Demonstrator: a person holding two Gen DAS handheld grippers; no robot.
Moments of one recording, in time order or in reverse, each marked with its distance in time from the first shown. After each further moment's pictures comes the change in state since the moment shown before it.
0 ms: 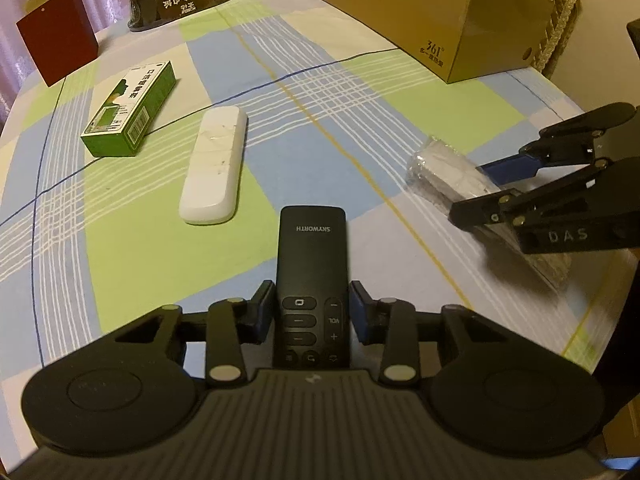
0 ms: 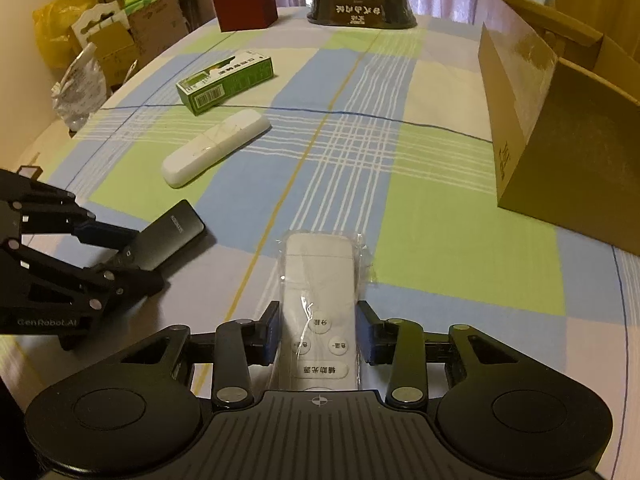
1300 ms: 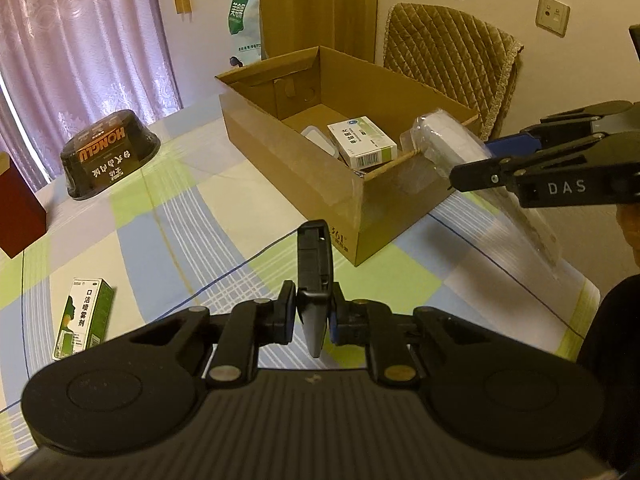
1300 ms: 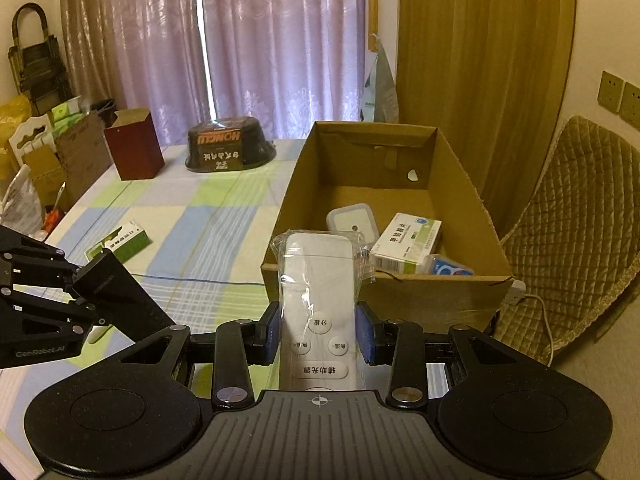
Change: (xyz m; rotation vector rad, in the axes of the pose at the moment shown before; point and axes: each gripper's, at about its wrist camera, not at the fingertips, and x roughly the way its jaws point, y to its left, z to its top) left arm -0.045 -0.085 0.150 0.156 -0.216 -0.066; right arm -0.138 -0.116 0.053 0.141 -0.283 -0.188
